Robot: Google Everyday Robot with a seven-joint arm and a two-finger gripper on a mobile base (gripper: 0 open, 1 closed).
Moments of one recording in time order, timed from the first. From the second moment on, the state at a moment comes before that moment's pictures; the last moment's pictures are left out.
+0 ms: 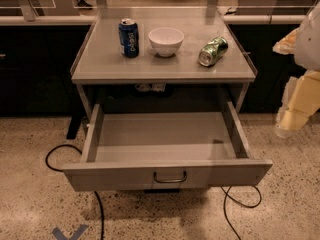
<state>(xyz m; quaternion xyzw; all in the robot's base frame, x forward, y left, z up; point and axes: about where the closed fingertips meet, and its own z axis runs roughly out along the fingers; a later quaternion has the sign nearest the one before) 0.438 -0.217 0.976 -0.60 0.78 -0.03 0.16</state>
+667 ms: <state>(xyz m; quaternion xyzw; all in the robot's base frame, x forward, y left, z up) 0.435 -0.217 0.957 -0.60 0.78 -0.02 0.16</state>
